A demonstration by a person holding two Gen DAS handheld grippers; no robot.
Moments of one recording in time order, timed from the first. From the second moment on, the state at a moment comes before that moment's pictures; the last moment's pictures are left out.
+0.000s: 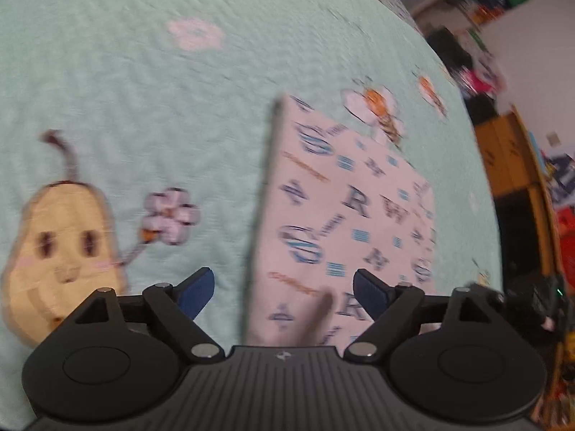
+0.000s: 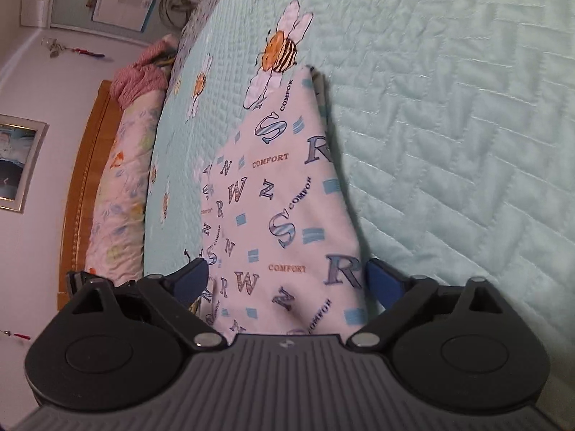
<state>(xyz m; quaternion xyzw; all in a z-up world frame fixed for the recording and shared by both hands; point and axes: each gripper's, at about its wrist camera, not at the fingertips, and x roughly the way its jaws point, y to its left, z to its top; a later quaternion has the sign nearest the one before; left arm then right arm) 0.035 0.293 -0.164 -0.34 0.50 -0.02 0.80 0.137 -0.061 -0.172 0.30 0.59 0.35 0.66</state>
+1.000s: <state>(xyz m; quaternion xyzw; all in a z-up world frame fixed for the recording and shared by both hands) 0.055 0.265 -0.144 -0.37 0.47 -0.11 0.80 0.146 -0.057 -0.177 0.35 0.54 0.39 0.66</state>
